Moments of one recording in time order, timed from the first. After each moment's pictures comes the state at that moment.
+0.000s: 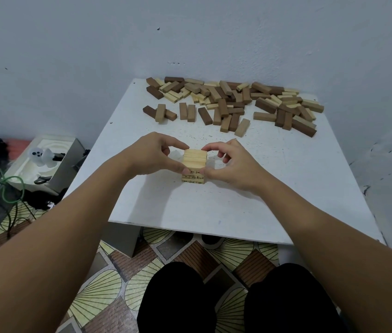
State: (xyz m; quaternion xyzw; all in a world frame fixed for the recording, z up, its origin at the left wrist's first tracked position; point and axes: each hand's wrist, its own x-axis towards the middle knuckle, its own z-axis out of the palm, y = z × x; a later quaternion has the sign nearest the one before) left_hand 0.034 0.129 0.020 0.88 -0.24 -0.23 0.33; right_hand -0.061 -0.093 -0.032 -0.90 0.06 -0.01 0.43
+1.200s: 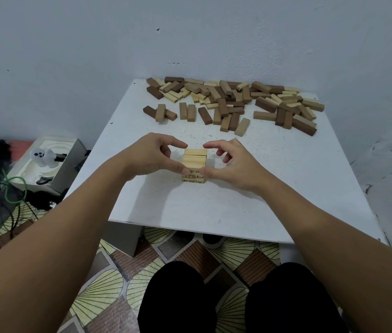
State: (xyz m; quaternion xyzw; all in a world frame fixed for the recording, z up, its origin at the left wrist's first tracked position) left_hand 0.035 0.133 0.016 0.86 -0.22 -0.26 0.38; right_hand -0.068 -0.096 -0.027 -0.88 0.05 -0.01 0.46
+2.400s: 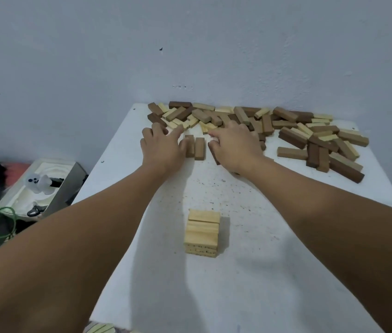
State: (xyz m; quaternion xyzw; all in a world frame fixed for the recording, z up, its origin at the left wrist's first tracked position) left_hand 0.187 0.048 -0.045 0.98 -0.14 0.04 0.14; right_hand 0.123 -0.123 -0.019 -0.99 0.07 -0.04 0.11
